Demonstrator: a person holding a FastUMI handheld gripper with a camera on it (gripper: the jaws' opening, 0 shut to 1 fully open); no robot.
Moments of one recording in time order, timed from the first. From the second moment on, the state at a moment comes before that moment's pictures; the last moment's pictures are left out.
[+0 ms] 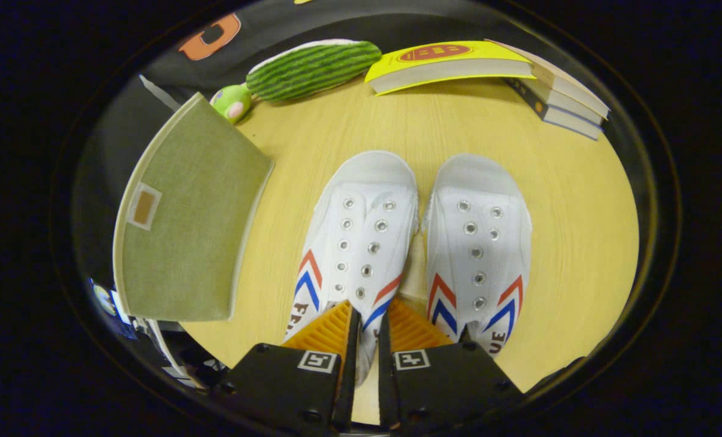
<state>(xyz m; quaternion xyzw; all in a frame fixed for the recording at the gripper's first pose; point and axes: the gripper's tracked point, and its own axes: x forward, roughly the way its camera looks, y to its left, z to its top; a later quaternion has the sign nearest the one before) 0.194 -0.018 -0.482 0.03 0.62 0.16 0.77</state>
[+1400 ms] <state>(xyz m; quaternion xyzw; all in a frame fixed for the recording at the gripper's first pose) 0.196 -0.015 -0.495 0.16 0.52 0.24 0.80</state>
